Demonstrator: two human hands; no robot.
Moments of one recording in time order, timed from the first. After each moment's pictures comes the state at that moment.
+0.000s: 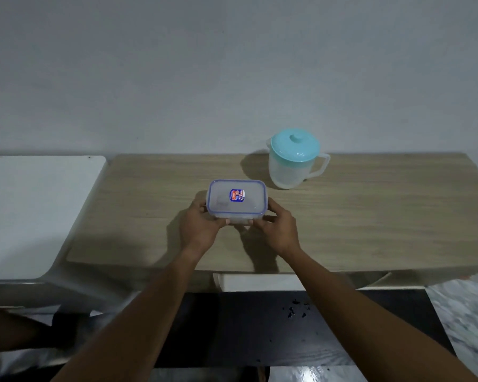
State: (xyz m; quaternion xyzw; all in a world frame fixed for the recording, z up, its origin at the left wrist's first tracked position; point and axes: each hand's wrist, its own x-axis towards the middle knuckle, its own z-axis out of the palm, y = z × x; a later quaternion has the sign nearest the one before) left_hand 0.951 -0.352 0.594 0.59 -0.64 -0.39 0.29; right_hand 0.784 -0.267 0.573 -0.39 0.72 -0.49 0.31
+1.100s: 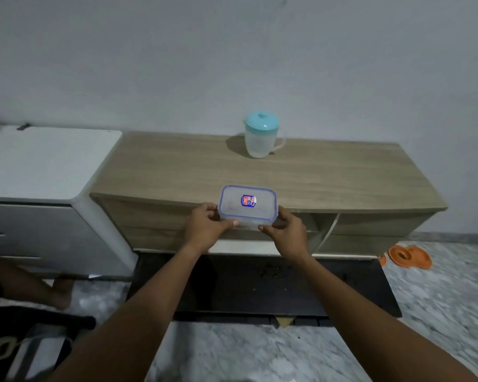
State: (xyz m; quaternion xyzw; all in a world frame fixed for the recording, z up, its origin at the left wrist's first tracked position) left_hand 0.997 -0.113 0.617 0.52 -0.64 -0.48 0.30; right_hand 0.813 -0.008 0.606 -0.40 0.73 -0.49 0.26
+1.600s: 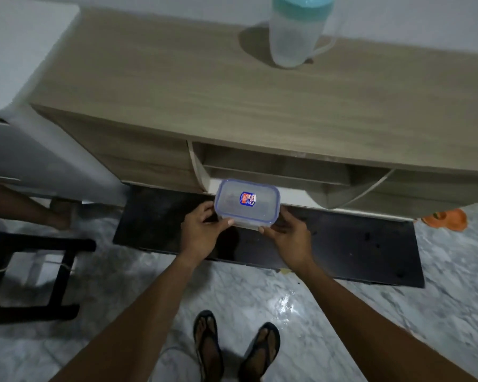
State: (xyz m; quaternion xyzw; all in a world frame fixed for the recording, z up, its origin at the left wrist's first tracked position) left_hand 0.984 -0.090 0.437 0.61 -0.49 -0.56 0.27; right_hand 0.797 -0.005 0.430 -0.34 0.72 -0.45 0.40
